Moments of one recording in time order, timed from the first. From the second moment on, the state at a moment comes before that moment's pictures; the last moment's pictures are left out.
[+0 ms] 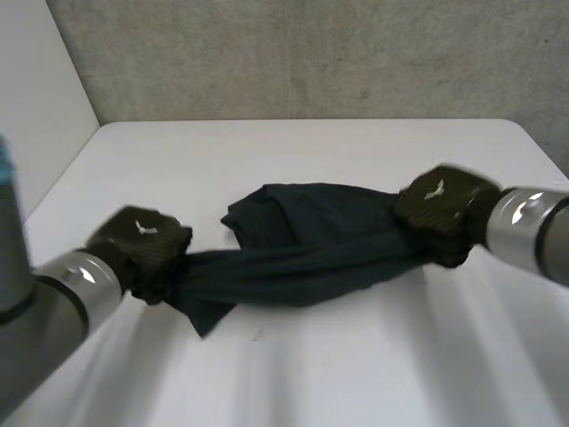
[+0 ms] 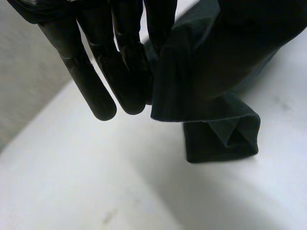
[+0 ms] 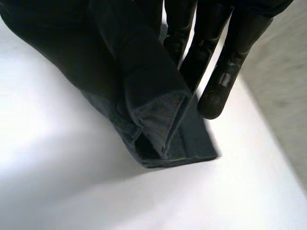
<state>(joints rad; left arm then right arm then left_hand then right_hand) 4.23 -1.69 -1.63 2.82 -1.62 3.61 1.94 -1.33 1.30 0.62 1.33 2.34 1.11 1.19 1.19 1.20 0.96 0.96 1.17 1.18 1.19 0.96</state>
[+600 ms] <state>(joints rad) 4.26 -2.04 -0.79 3.50 -1.75 3.65 1.99 -1.17 0.92 -0.46 1.46 2.57 1.11 1.20 1.19 1.20 0.96 0.96 1.17 1.18 1.19 0.96</state>
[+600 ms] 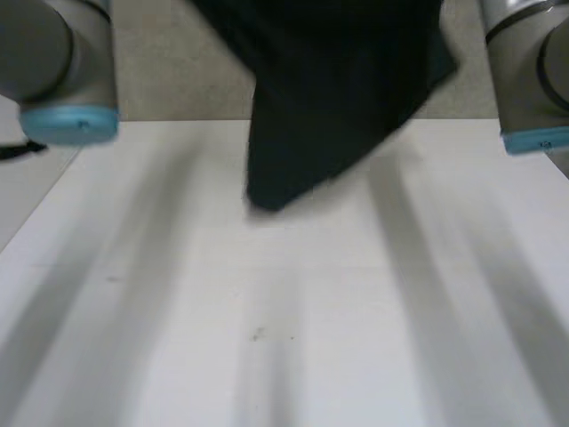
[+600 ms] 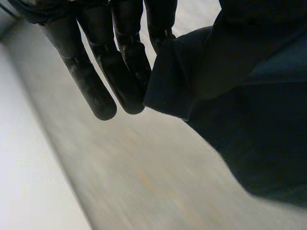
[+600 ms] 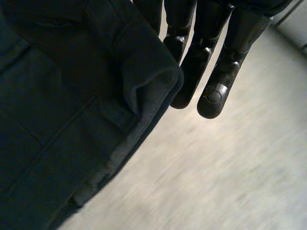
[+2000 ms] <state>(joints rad) 4.24 -1.83 -1.79 2.94 -1.65 3.85 1.94 -1.19 1.55 0.61 1.38 2.21 1.12 1.20 1.19 1.20 0.96 0.96 1.17 1.19 1.19 0.96</state>
